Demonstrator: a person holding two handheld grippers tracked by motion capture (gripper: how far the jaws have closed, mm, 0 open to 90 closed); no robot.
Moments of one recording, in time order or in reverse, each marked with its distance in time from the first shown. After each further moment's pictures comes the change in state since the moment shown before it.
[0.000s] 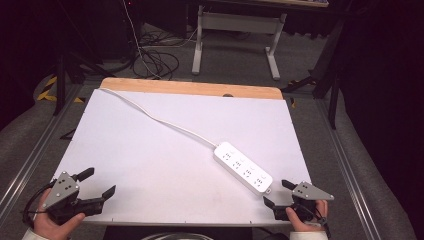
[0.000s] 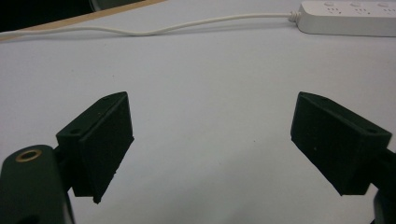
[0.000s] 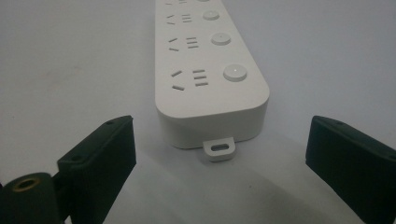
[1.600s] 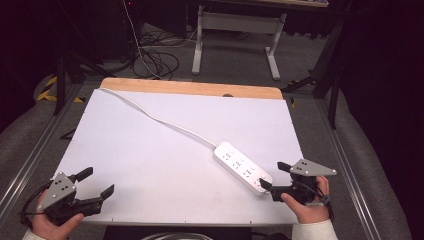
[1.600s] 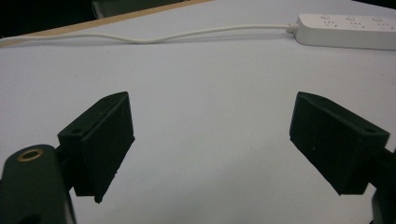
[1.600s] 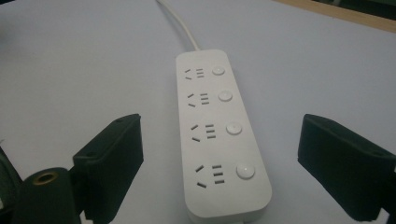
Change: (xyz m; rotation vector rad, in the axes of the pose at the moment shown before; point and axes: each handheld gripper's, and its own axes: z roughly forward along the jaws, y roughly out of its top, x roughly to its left) left arm -0.001 0.001 -0.004 -0.030 0.001 -0.026; right arm 0.009 0.083 -0.011 0.025 0.033 -0.008
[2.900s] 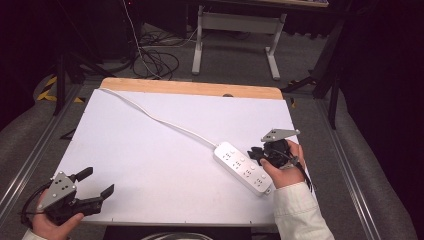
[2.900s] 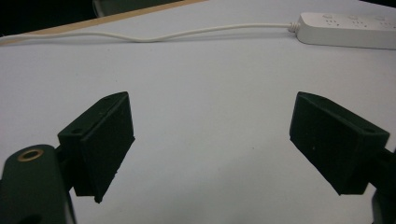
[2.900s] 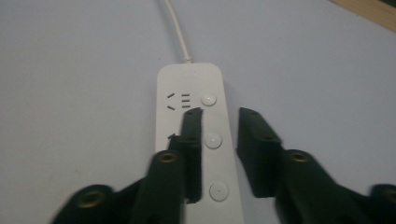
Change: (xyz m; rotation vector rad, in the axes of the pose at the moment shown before) left arm 0.001 0.000 0.001 0.003 0.004 0.005; right arm -0.007 0.072 0.062 0.213 -0.010 -0.086
